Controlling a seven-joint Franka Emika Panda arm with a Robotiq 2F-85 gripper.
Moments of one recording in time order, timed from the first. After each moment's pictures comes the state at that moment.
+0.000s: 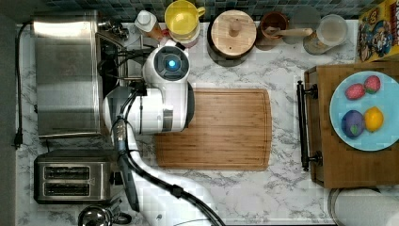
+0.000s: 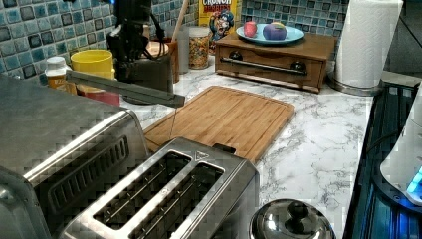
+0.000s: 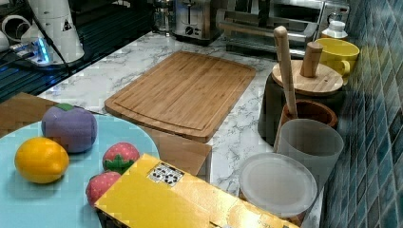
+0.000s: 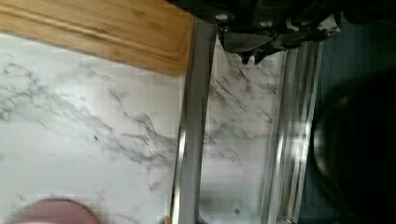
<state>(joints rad) 0.08 0.33 0.16 -1.88 0.31 0.73 -0.92</state>
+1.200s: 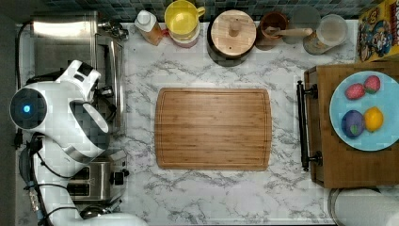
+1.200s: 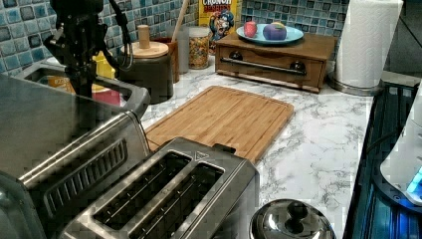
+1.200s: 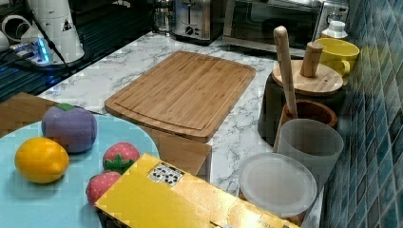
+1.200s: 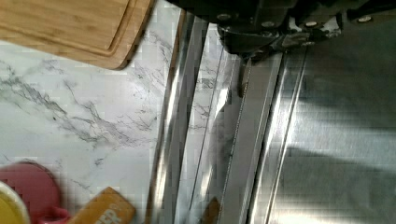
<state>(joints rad) 0.34 0.30 0.22 -1.79 -0.19 0.67 -0.33</state>
